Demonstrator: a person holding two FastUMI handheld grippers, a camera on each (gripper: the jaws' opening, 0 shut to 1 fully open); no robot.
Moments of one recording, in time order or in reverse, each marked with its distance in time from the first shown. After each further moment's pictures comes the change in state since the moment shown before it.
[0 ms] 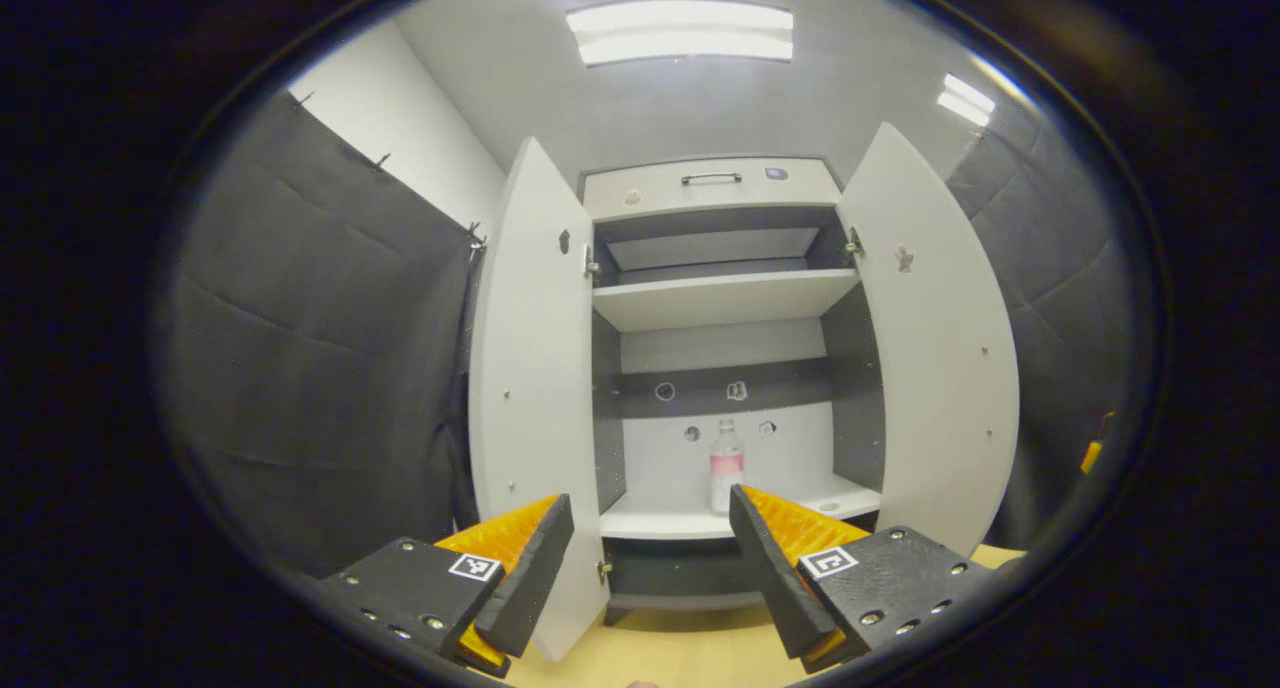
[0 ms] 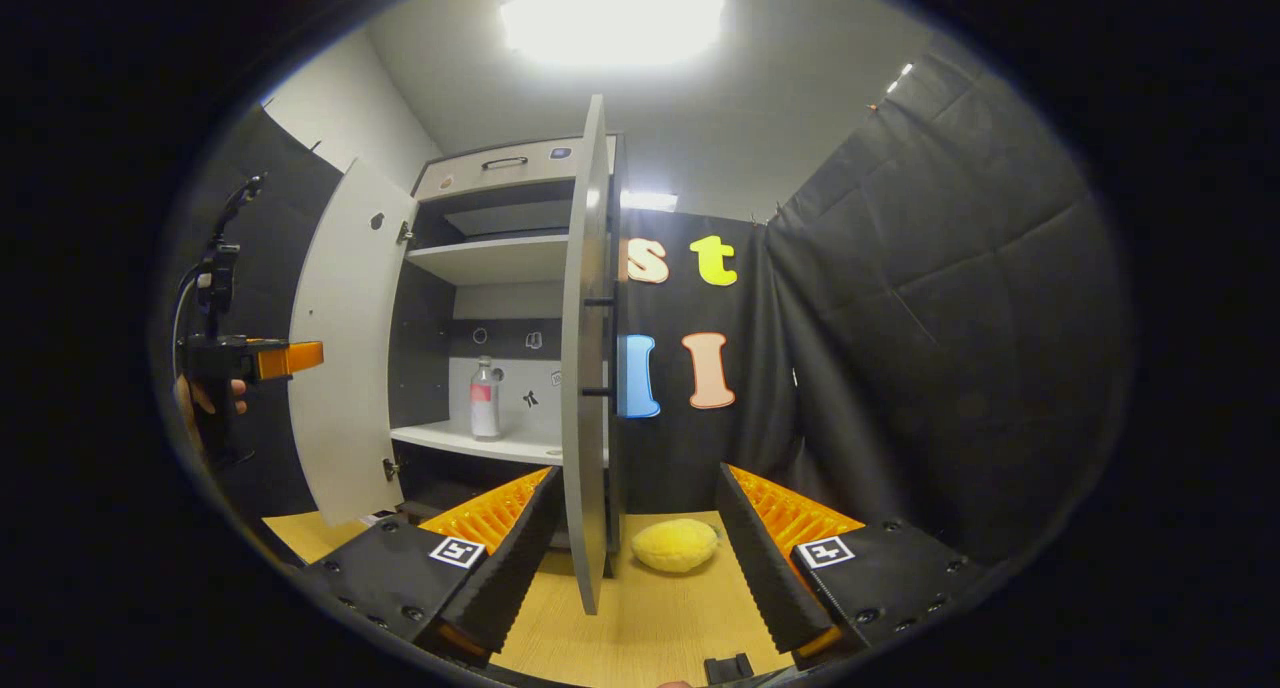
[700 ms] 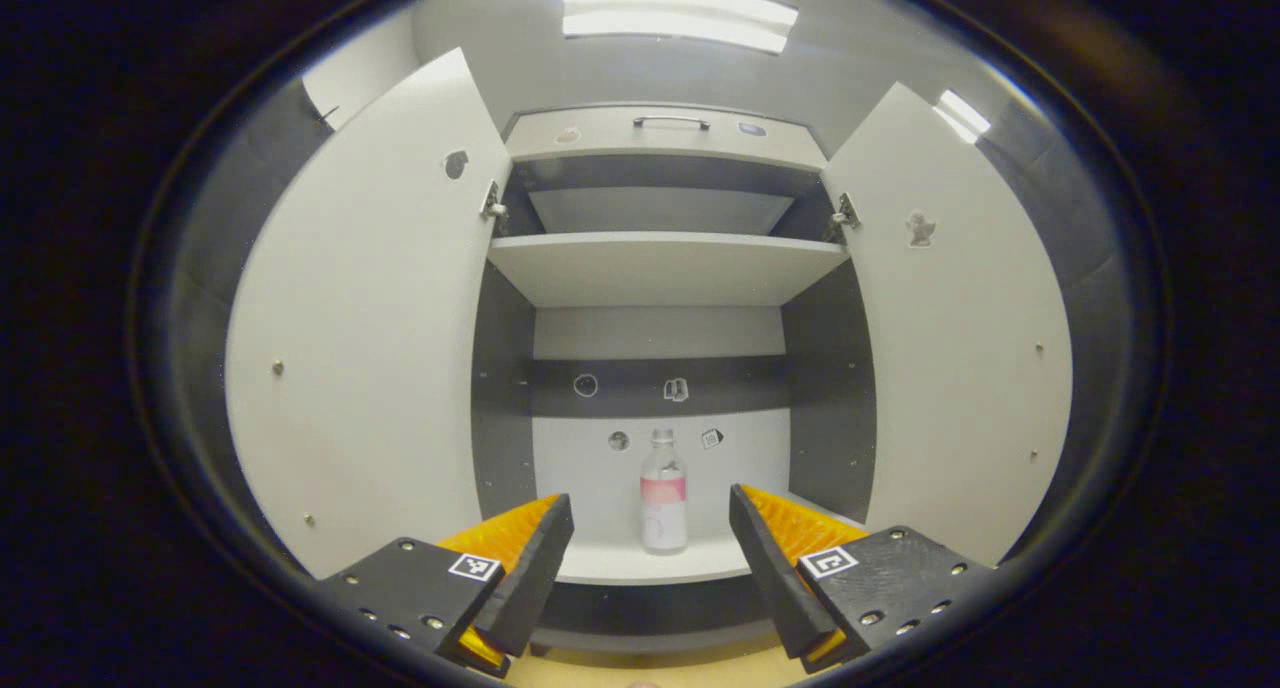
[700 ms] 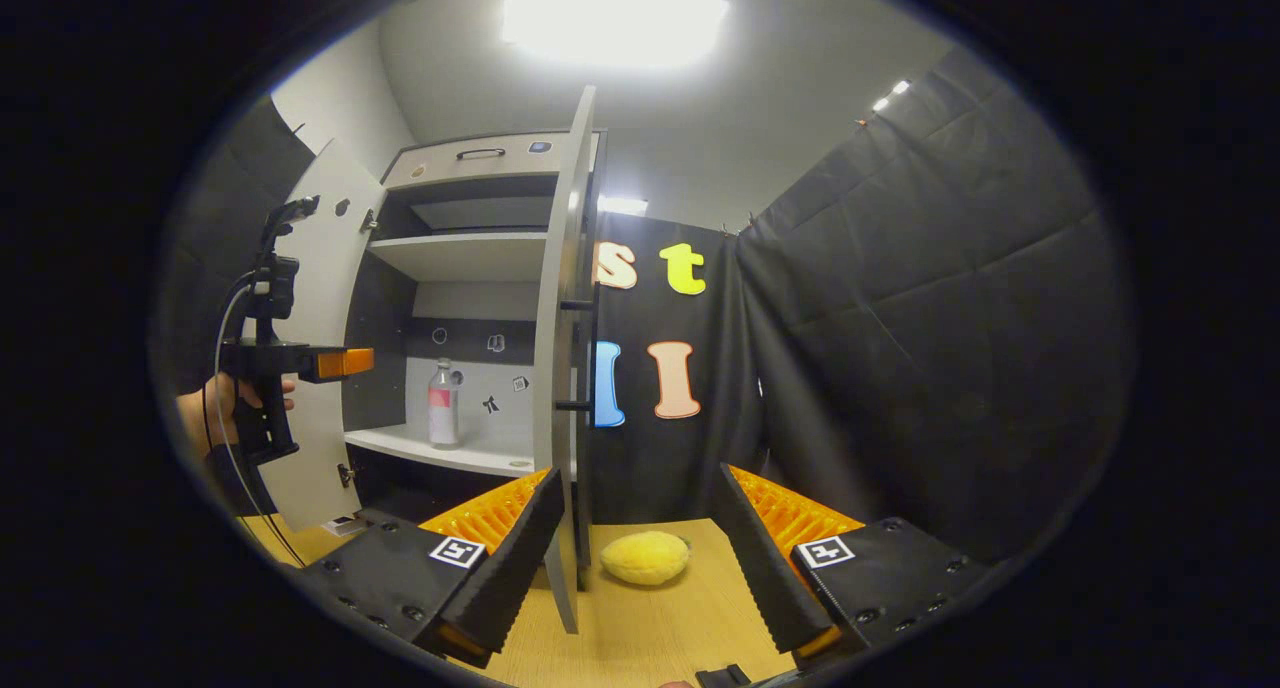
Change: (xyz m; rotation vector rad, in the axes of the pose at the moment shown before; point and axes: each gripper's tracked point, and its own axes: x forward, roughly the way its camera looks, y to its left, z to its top) left arm 0.160 -0.053 -0.041 -0.068 0.031 -0.197; right arm 0.033 0.004 0.008 -0.048 -0.023 -0.132
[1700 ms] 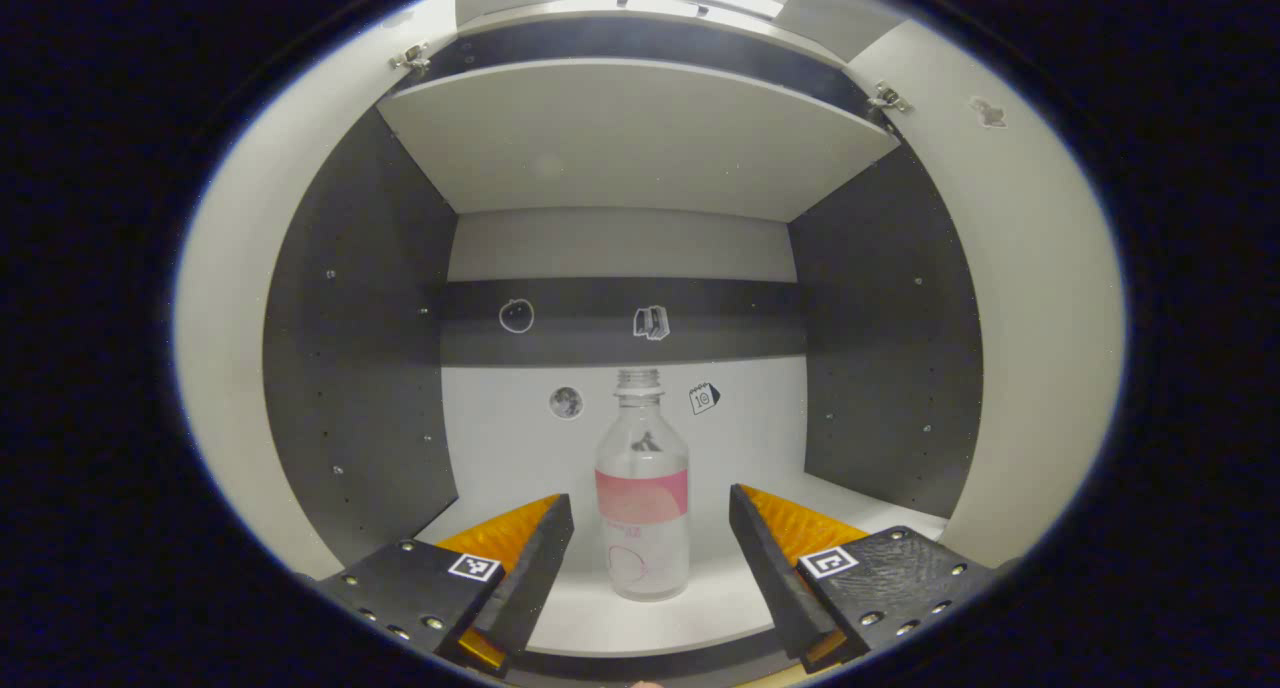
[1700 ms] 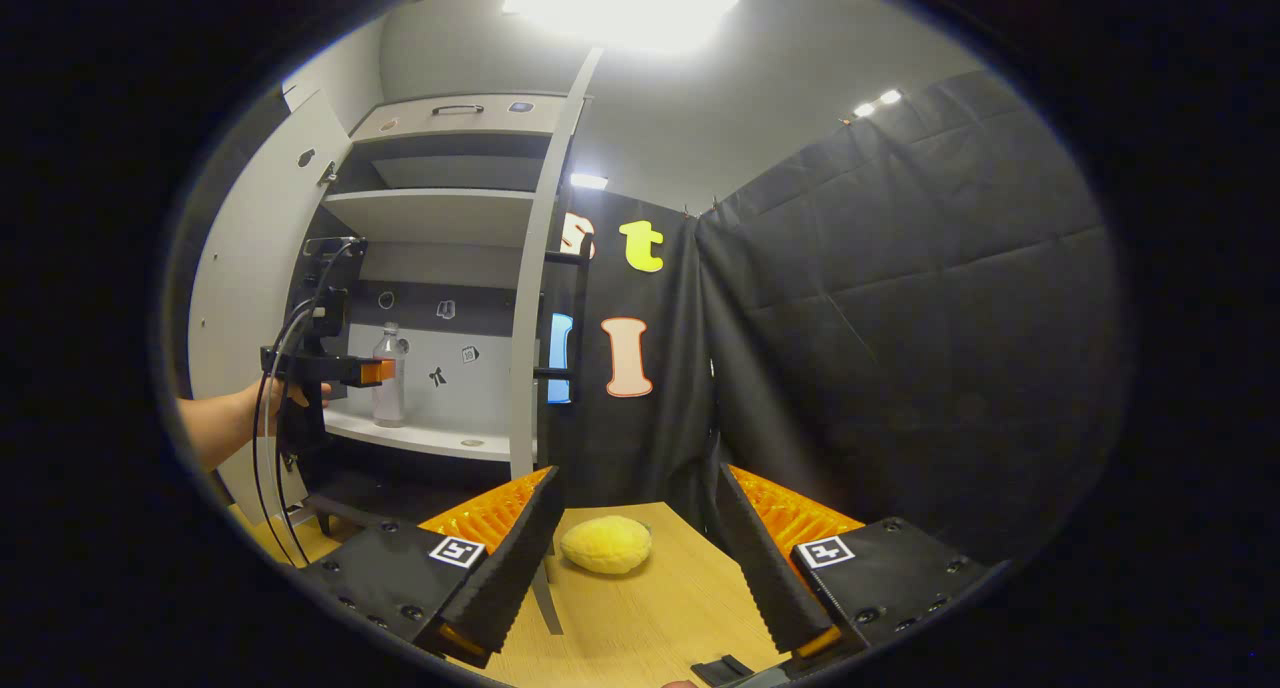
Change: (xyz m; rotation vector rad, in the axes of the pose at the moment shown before) left arm 0.183 -0.012 -0.106 -0.014 0.116 -0.108; right arm 0.023 0.010 -0.026 -0.045 0.069 -0.177
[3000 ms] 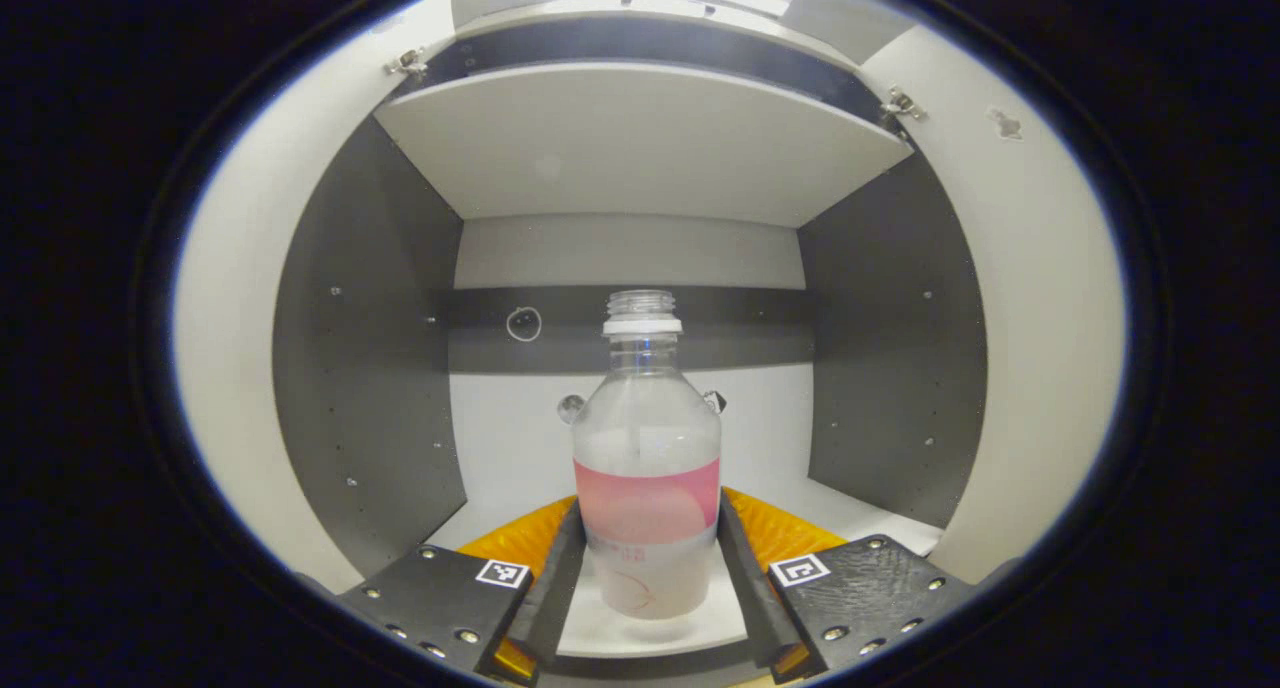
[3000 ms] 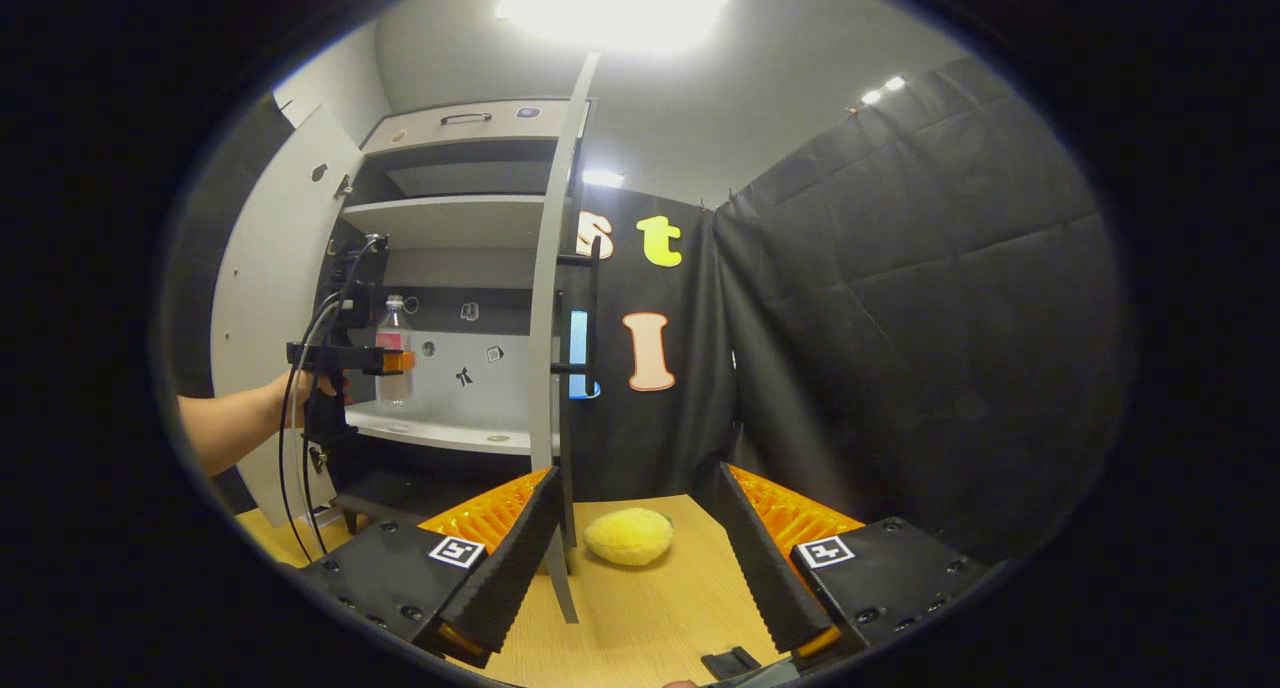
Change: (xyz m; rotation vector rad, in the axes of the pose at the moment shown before) left arm -0.031 0.000 0.027 0.001 -0.009 0.022; right arm -0.021 -0.001 0.001 0.036 0.012 0.094
